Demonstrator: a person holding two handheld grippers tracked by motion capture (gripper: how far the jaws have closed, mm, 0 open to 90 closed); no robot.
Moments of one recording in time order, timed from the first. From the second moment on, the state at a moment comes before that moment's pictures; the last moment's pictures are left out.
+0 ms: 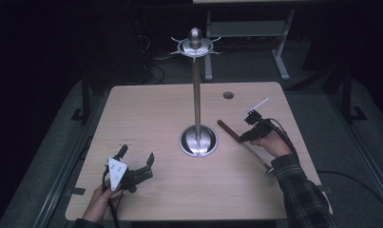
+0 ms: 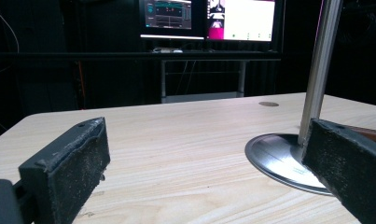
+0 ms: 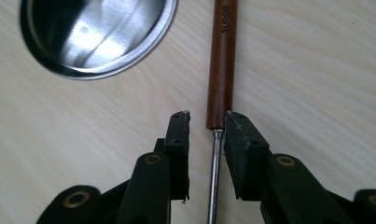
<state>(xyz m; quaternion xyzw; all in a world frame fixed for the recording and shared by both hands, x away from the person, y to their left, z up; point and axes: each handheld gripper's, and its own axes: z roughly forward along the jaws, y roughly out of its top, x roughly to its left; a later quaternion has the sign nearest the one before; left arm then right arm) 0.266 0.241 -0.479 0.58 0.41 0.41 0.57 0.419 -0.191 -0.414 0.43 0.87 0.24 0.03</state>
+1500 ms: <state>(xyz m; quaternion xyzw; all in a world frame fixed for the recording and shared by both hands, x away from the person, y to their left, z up) 0.266 0.242 -0.479 0.58 0.41 0.41 0.57 0.448 -0.165 -0.444 0.43 0.88 0.18 0.04</state>
